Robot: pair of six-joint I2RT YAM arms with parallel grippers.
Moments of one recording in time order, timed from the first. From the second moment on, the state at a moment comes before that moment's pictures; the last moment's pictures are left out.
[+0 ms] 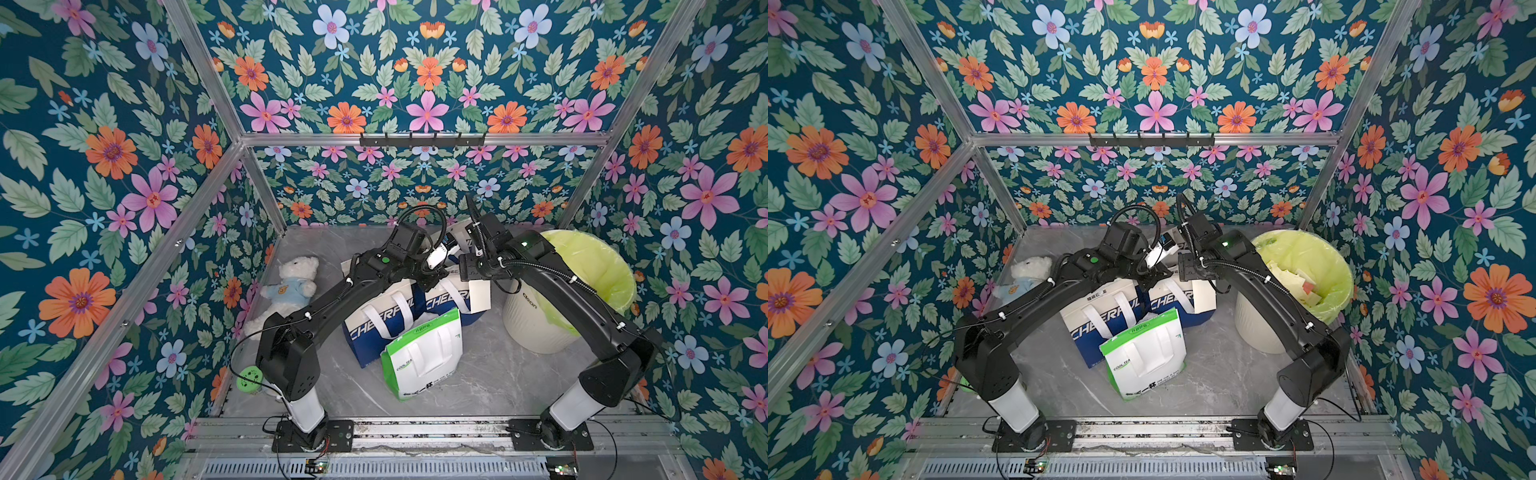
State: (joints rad) left arm -0.72 1.71 1.57 -0.56 0.40 0.27; right arm 0.57 1.64 1.77 -1.20 0.24 0.45
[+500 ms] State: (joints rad) left arm -0.72 1.68 1.53 -0.53 0.40 0.27; right arm 0.55 1.68 1.73 -1.18 0.26 0.42
